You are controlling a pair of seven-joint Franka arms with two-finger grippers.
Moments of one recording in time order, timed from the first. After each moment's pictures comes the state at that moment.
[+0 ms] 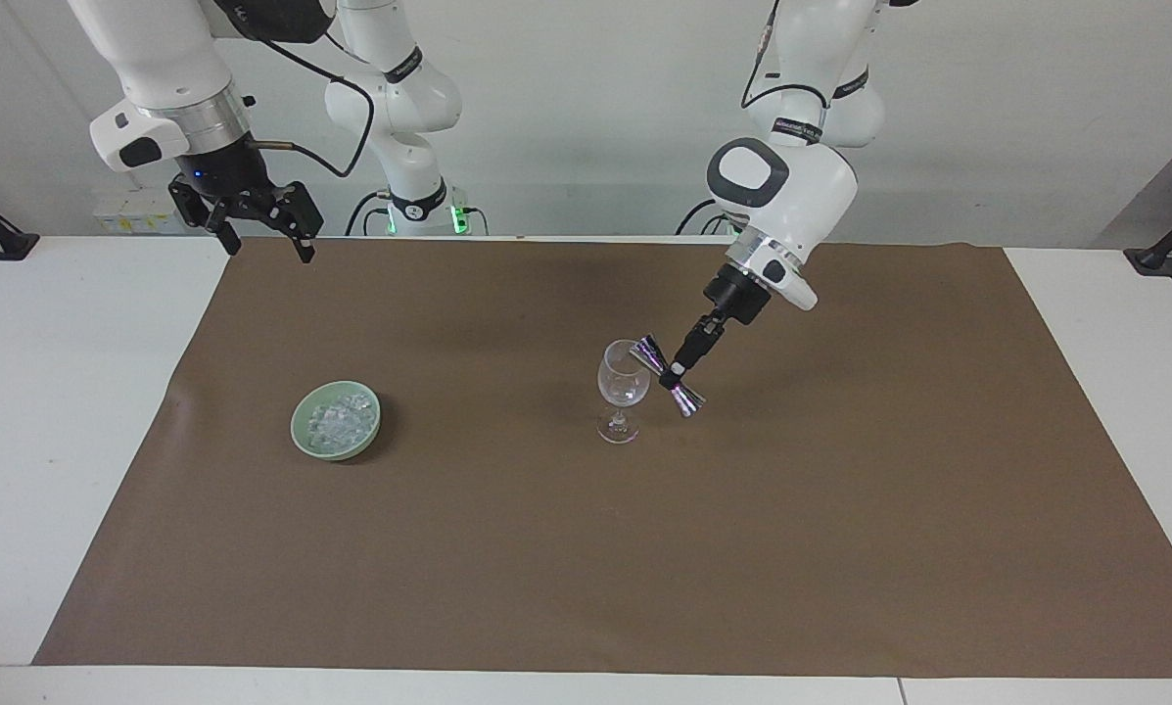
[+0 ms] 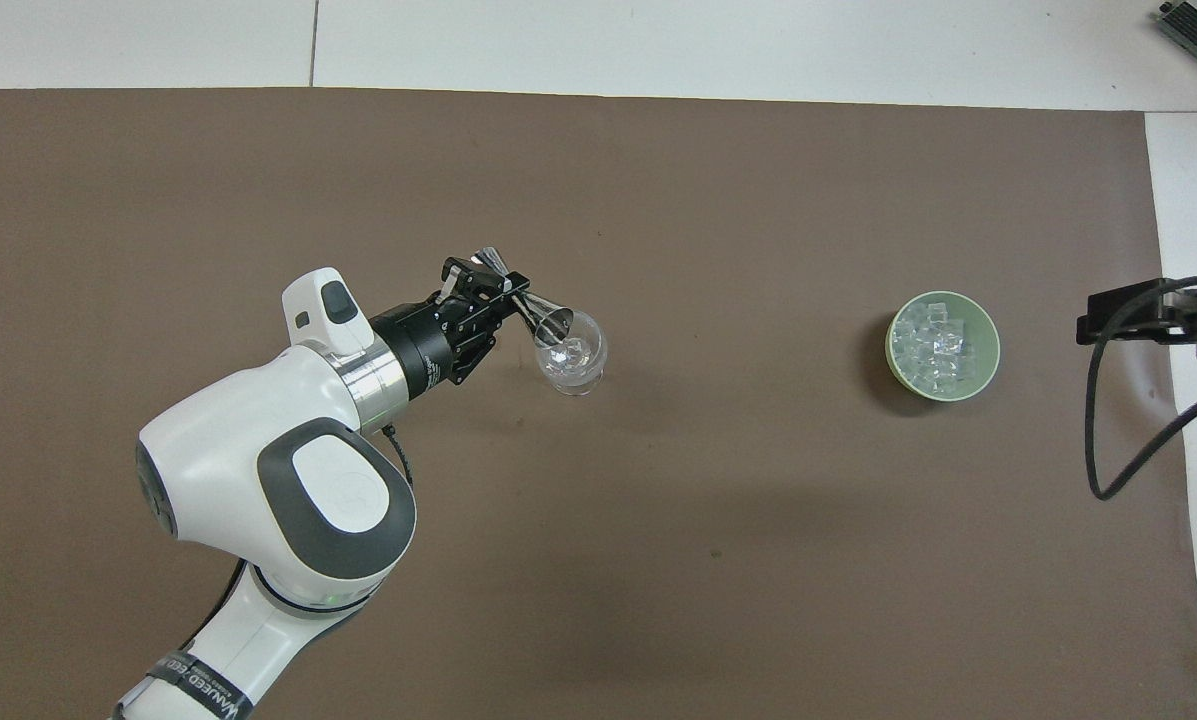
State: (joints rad) left arm -0.47 0.06 -0.13 -2.11 -1.31 2.89 -0.36; right arm 0.01 -0.05 -0.04 -1.60 -0.01 1.57 0.11
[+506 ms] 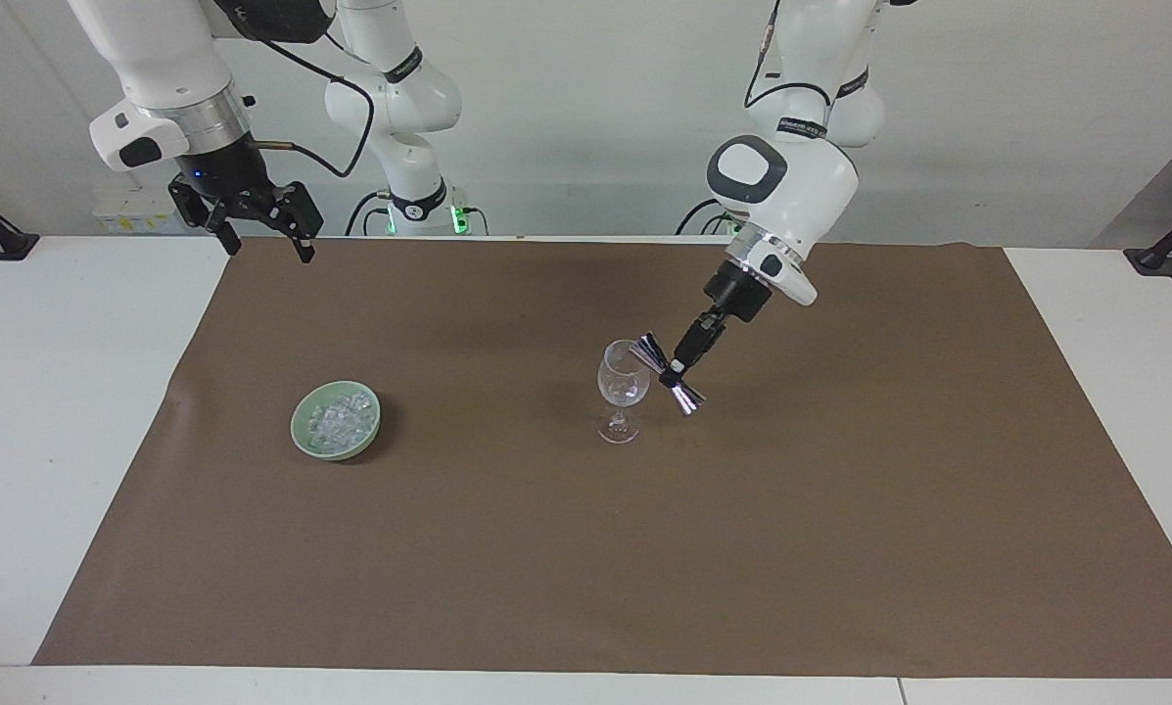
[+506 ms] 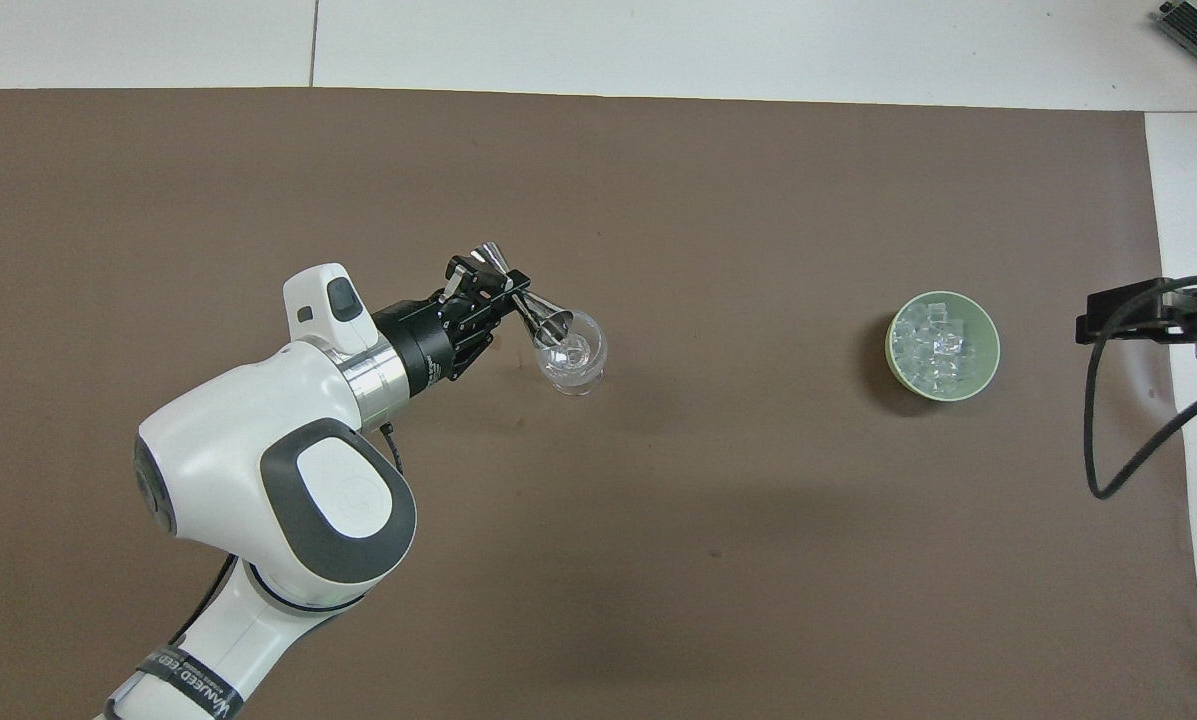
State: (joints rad) left arm -0.47 0.05 -0.12 -2.11 -1.23 2.89 -0.36; right arm 0.01 -0.05 -0.04 -1.60 -0.01 1.57 0.11
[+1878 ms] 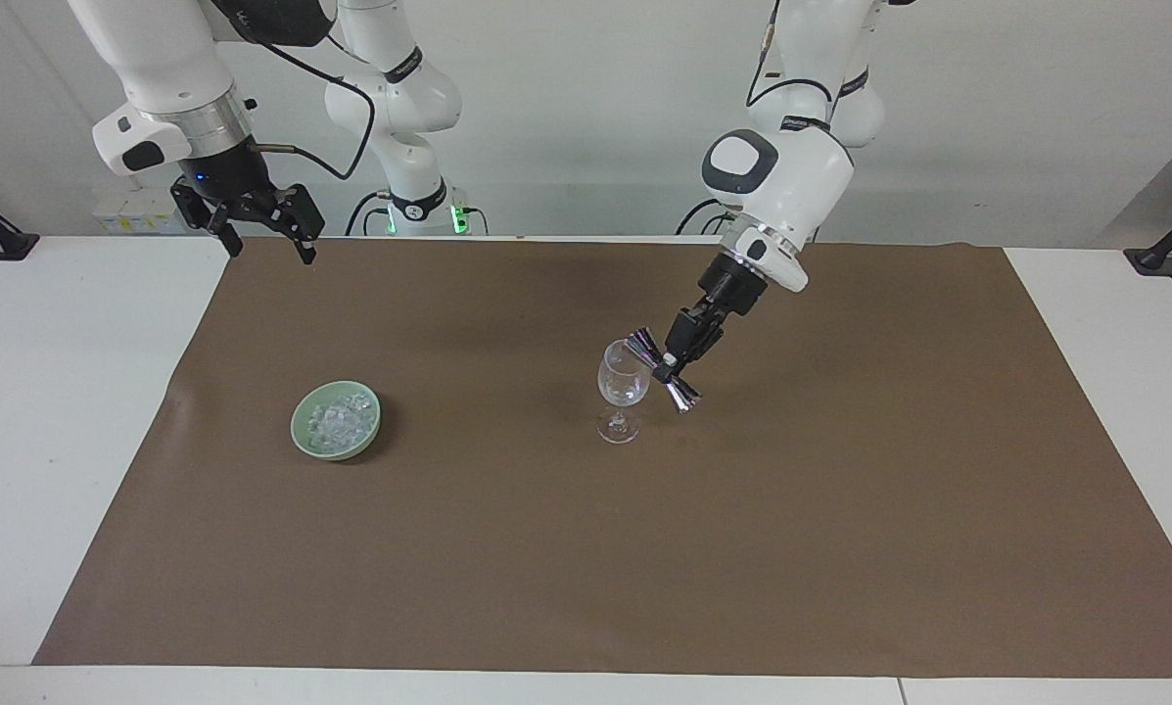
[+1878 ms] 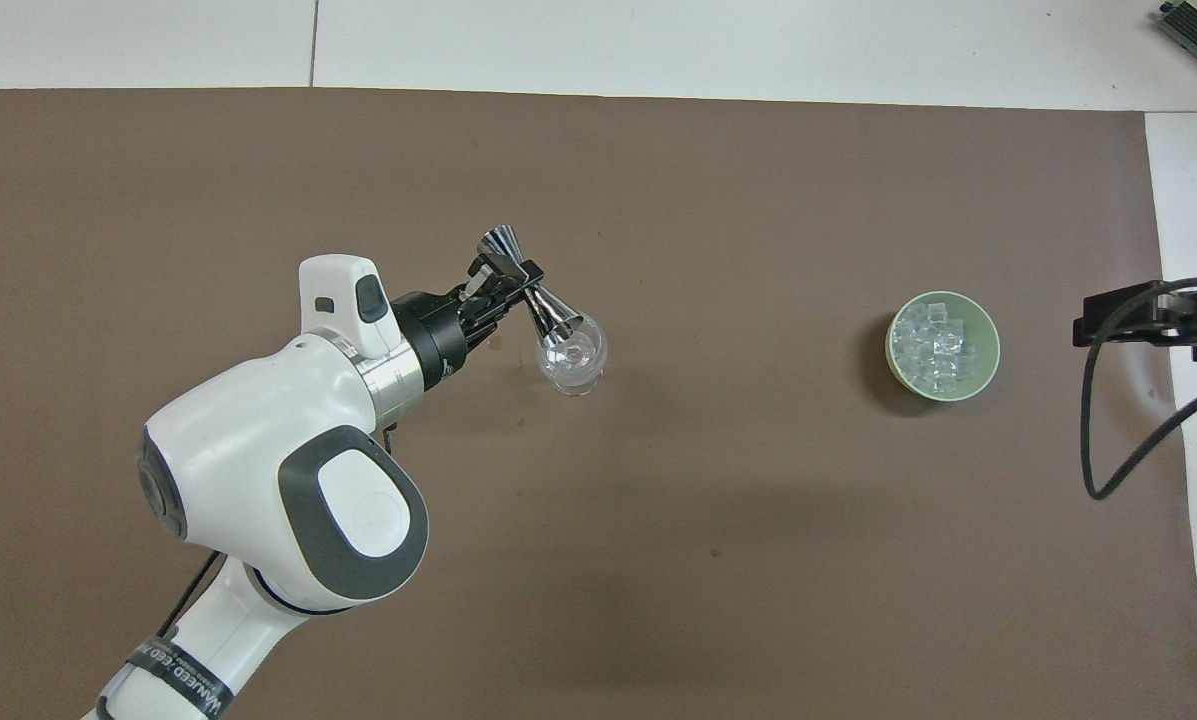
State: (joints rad) left arm -0.49 0.05 -0.13 -2.09 -1.13 2.92 -0.29; right arm 0.01 -0.05 -0.04 -1.61 -0.01 1.57 0.11
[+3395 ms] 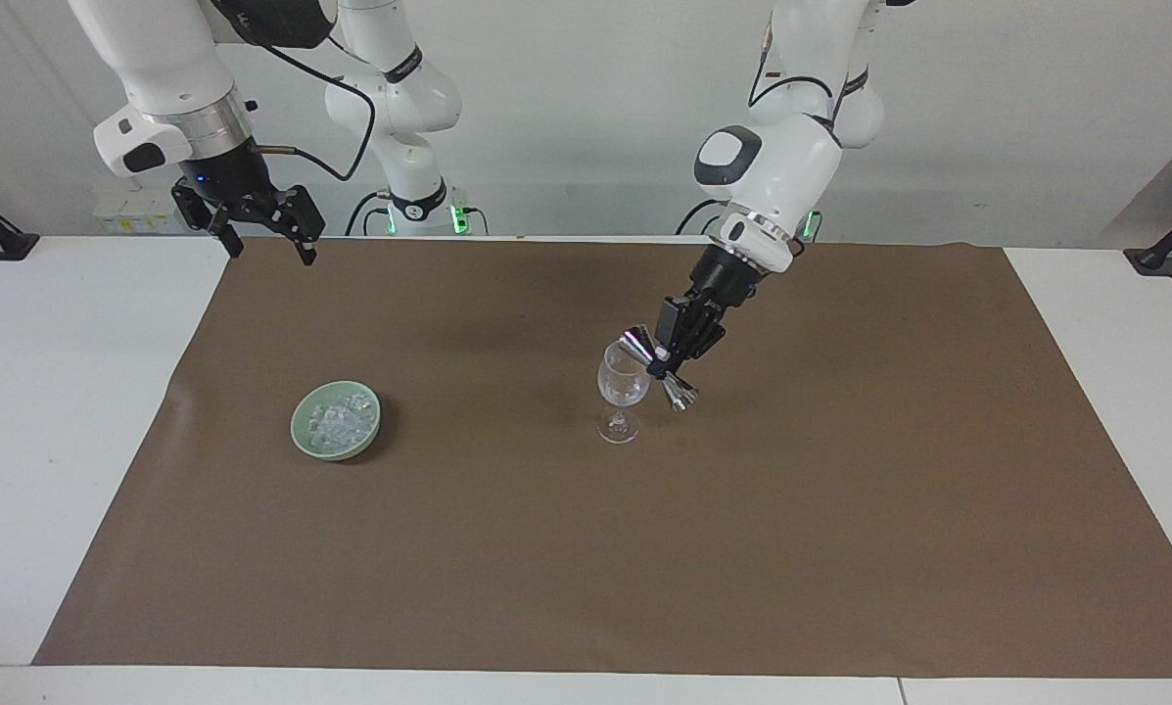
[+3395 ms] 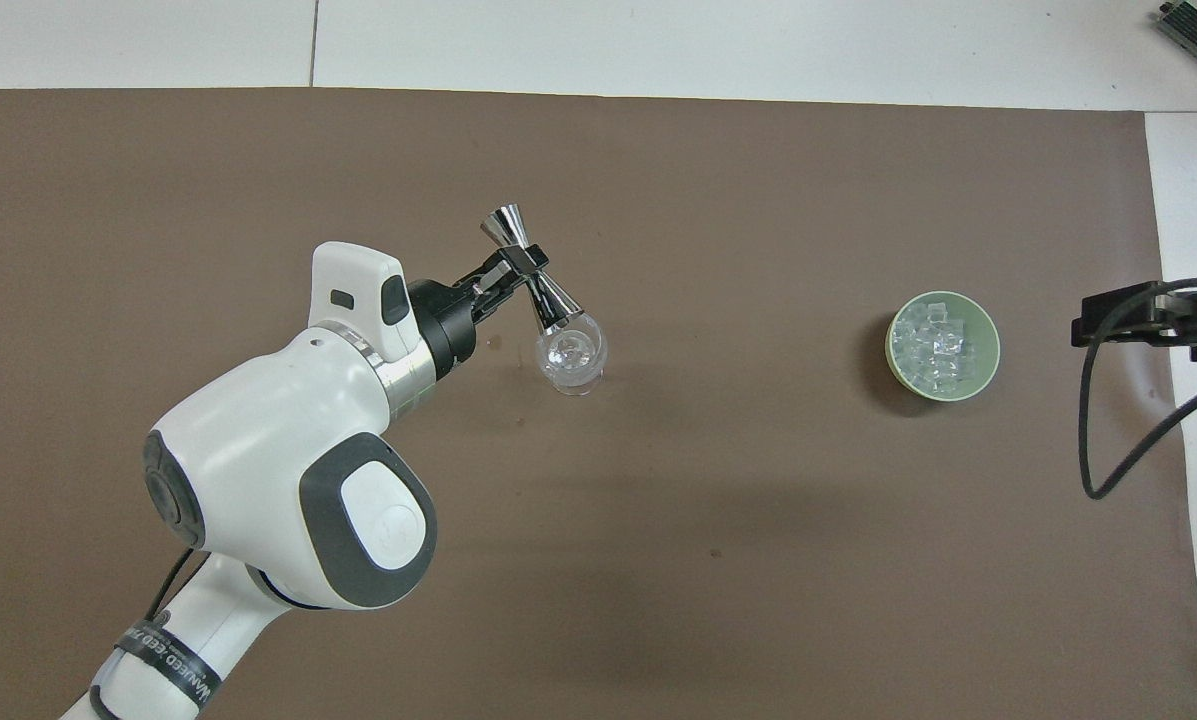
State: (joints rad) left arm -0.50 0.06 -0.13 -2.08 -0.95 2.98 -0.27; right arm 0.01 -0.05 -0.04 -1.61 -0.01 1.58 0.11
